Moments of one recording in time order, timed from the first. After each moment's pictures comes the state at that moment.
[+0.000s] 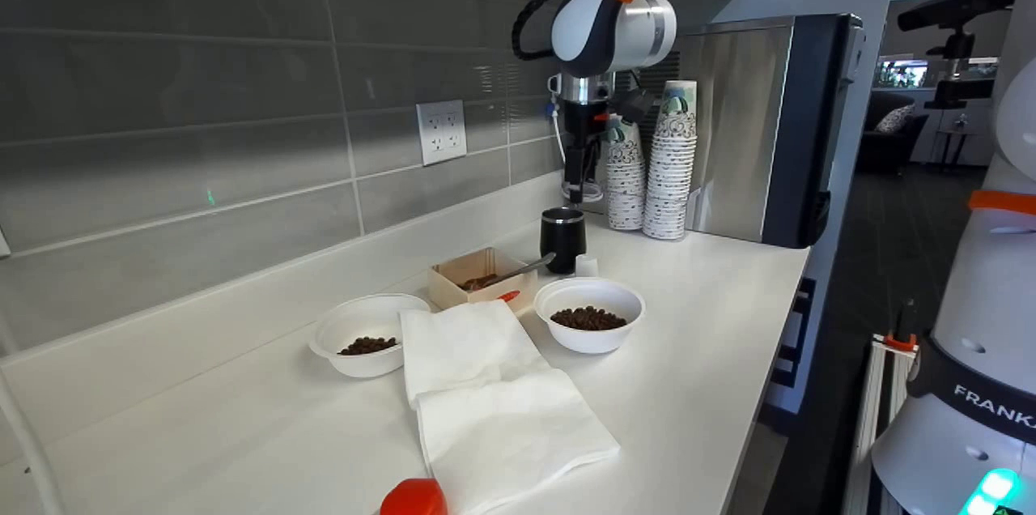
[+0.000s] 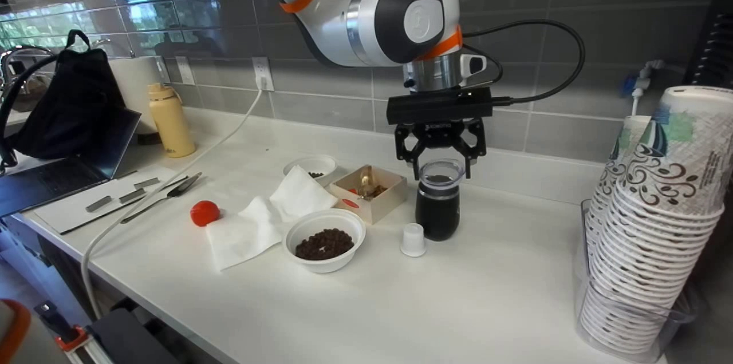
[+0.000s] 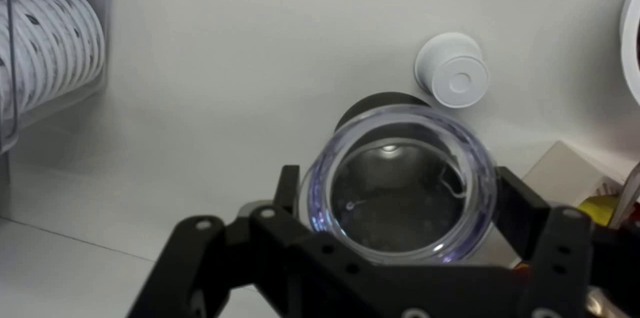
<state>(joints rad) -0.18 0.07 -0.11 -2.31 -0.10 2.52 -0.56</state>
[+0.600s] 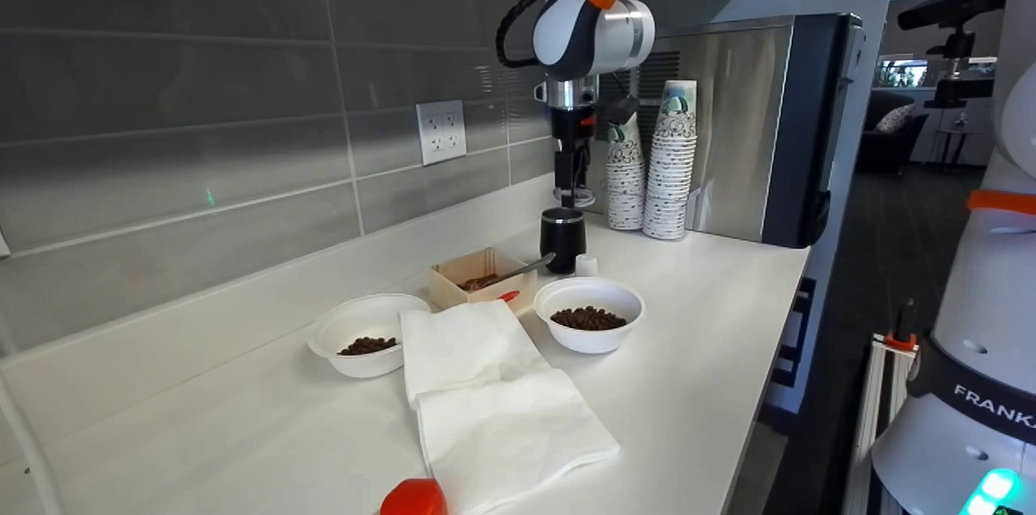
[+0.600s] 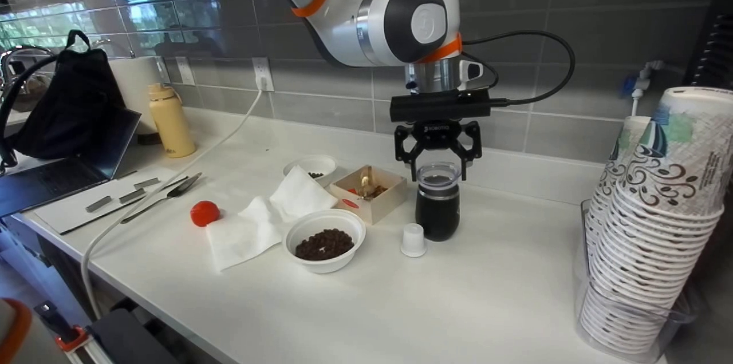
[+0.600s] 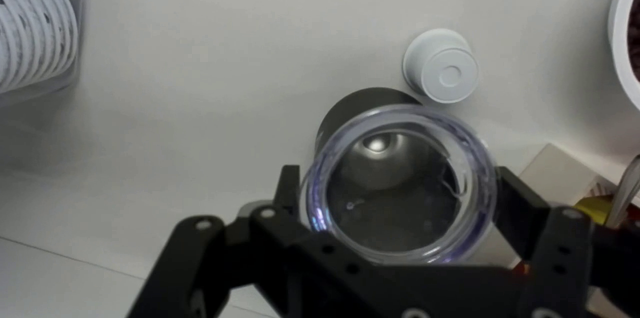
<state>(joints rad) -0.17 0.14 -0.10 -2.23 -0.10 2.43 -0.57</state>
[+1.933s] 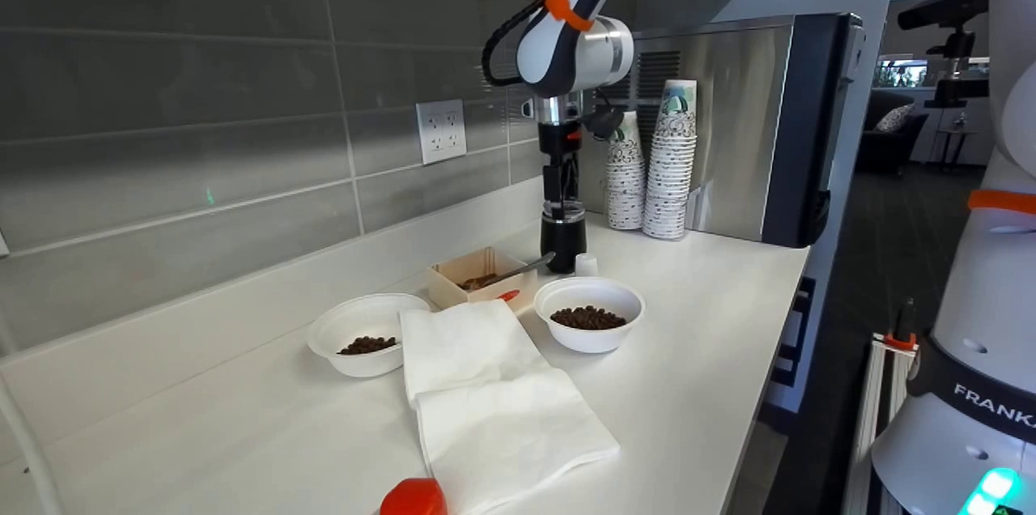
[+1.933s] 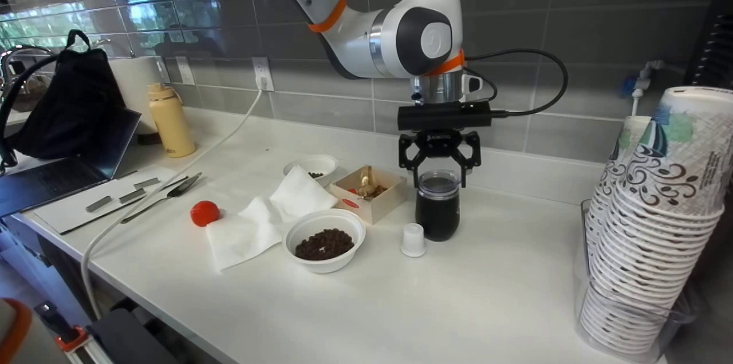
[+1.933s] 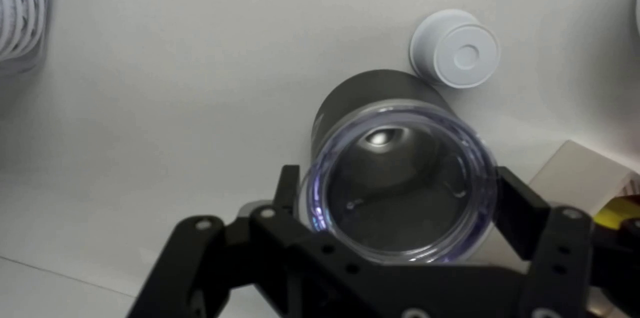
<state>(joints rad) -0.17 0.25 -0.08 -2.14 -0.10 2.41 -0.57</state>
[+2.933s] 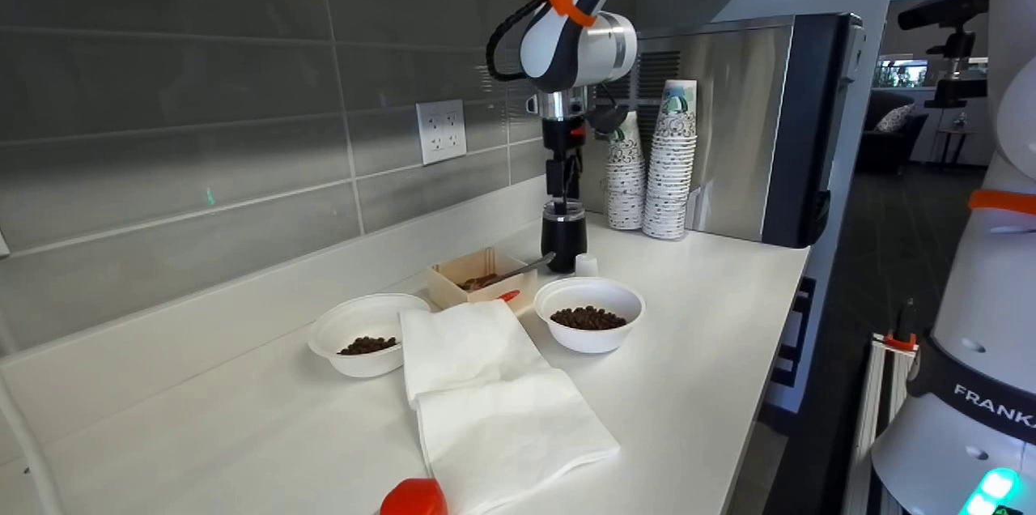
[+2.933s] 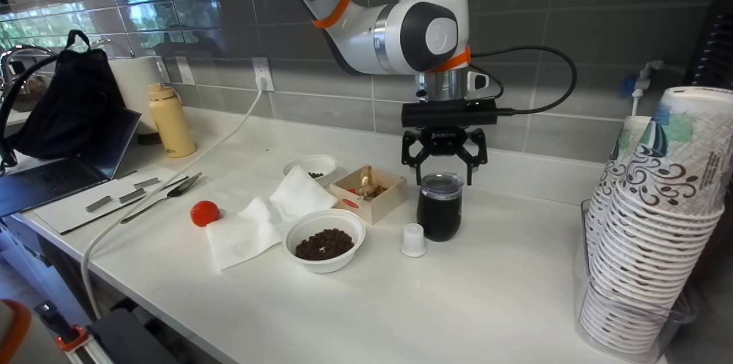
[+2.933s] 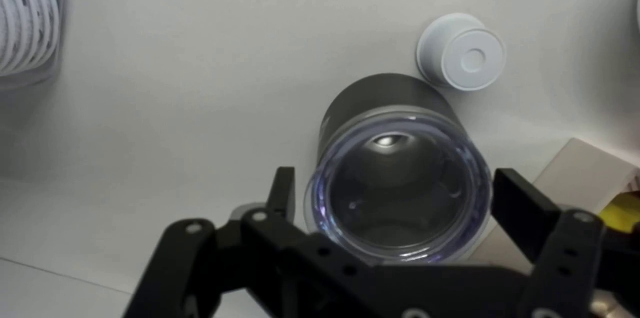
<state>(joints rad) -0.19 0.24 -0.08 -2.13 -0.09 2.40 -0.57</state>
